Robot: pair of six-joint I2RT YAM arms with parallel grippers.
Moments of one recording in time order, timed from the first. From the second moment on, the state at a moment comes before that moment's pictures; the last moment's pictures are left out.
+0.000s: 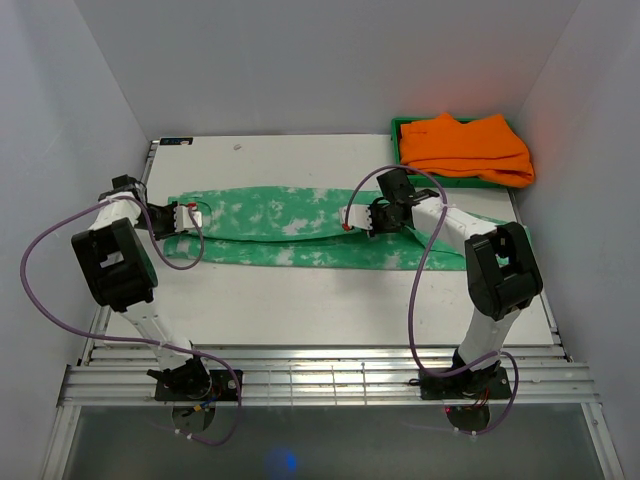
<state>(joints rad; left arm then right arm) 0.40 1.90 1.38 -0.84 0.64 1.95 0.45 1.79 1.24 -0.47 -0.18 -1.31</state>
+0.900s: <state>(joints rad) 0.43 1.91 1.43 -0.92 0.65 1.93 0.45 1.74 1.24 -0.53 -0.20 -1.31</state>
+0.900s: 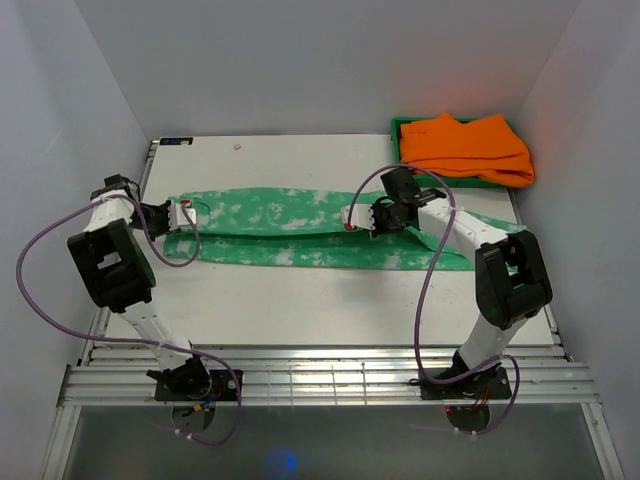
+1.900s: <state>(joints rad) 0.48 1.82 1.28 -1.02 0.66 1.94 0.50 1.71 1.27 -0.55 -0.34 -1.01</state>
